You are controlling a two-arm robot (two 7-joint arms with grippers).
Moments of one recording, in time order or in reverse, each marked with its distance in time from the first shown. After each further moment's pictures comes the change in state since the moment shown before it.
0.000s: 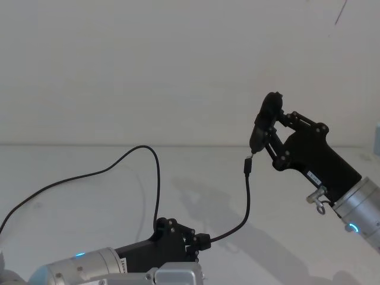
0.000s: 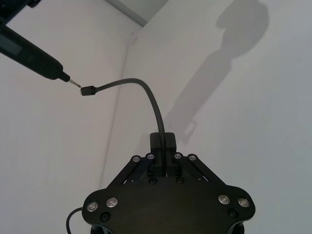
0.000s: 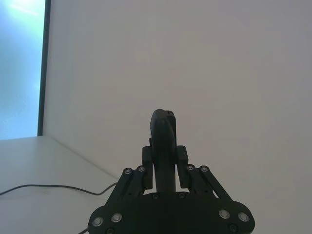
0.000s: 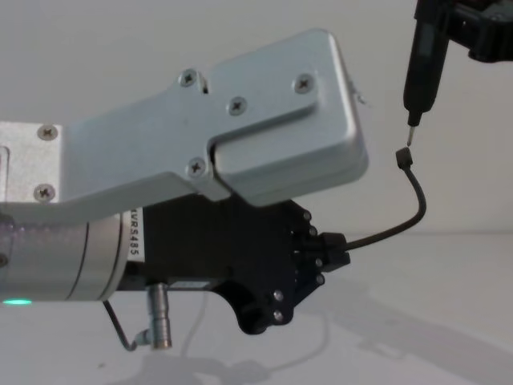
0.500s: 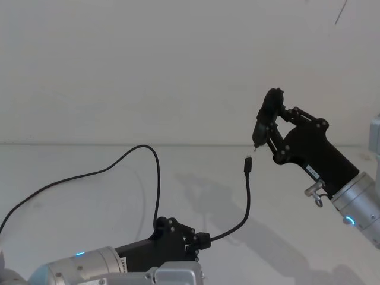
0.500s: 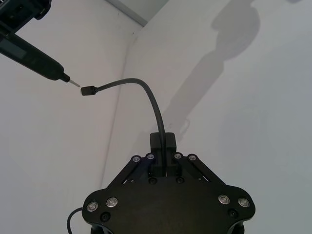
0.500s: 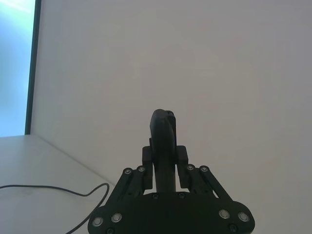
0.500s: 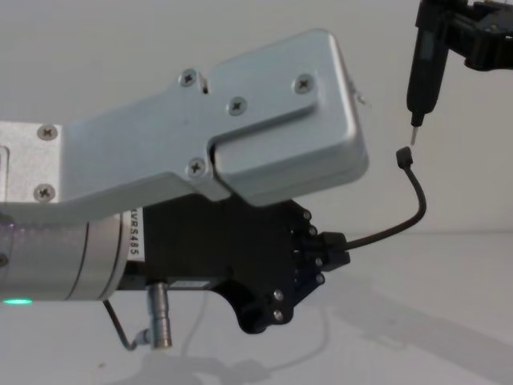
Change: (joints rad) left arm 0.000 0.000 0.000 0.000 0.002 -0.001 0.001; right arm 0.038 -0.021 -0.001 0.066 -0.034 -0.039 -0.001
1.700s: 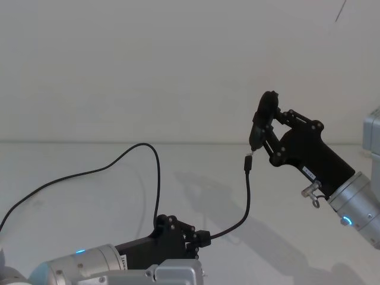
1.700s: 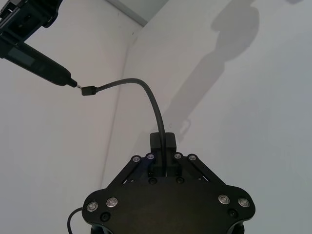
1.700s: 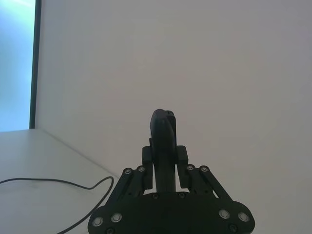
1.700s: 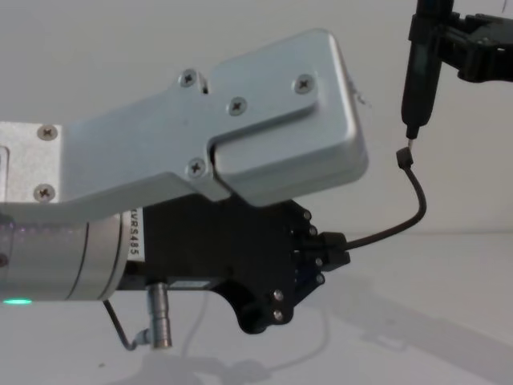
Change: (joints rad) left arm 0.000 0.000 0.000 0.000 0.000 0.000 0.000; right arm 0.002 0.000 -0.008 0.004 0.000 0.030 0.005
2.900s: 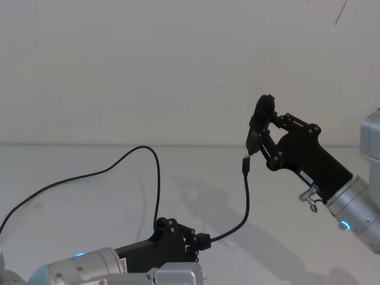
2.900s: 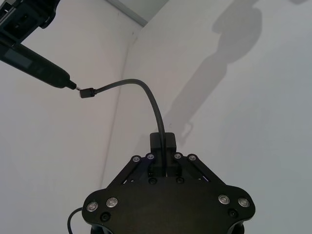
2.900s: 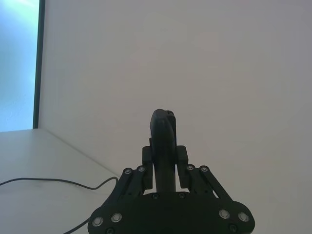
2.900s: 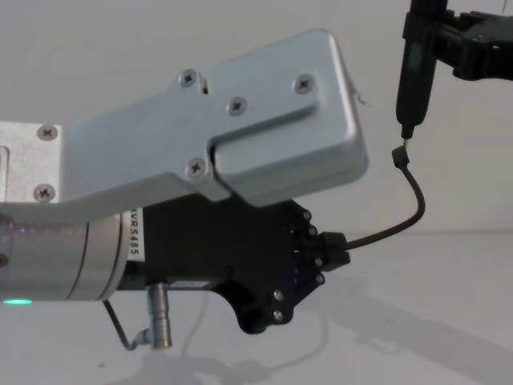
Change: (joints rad) left arm 0.000 0.000 0.000 0.000 0.000 0.000 0.000; right arm -0.008 0.003 -0.008 -0.023 -0.002 0.013 -0.007
